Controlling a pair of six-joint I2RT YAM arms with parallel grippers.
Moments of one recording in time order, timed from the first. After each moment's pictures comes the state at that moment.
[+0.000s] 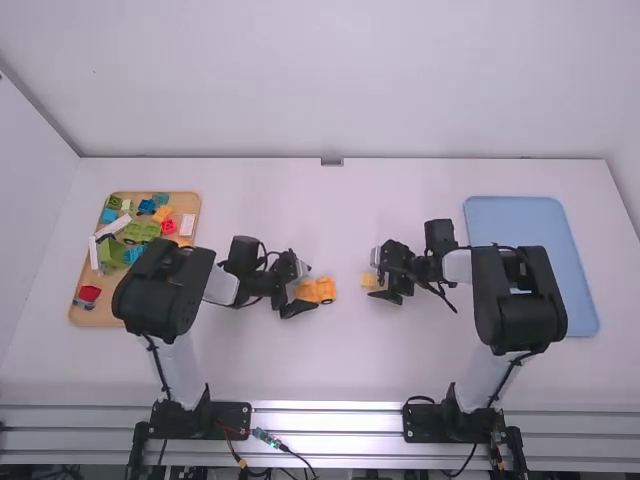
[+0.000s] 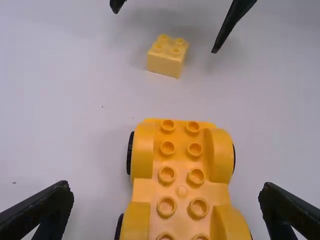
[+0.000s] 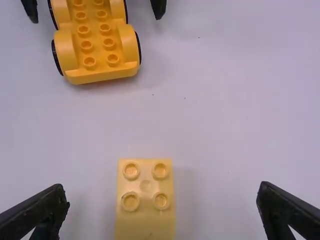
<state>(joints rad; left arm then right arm) -0.19 1.94 0.60 0.48 0.94 0.75 0.08 1.90 0.80 -0.13 -0.87 -1.34</state>
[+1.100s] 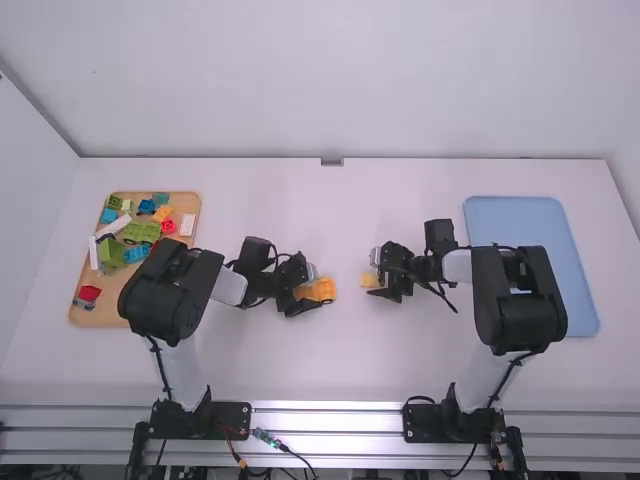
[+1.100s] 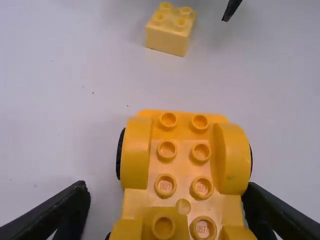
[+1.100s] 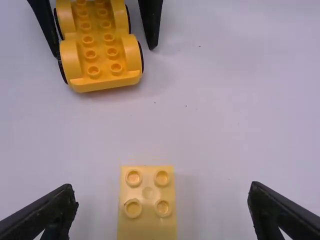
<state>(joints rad) -0.25 1.94 0.63 0.39 0.81 0.76 0.08 1.90 0.80 -0.13 -0.89 -1.34</state>
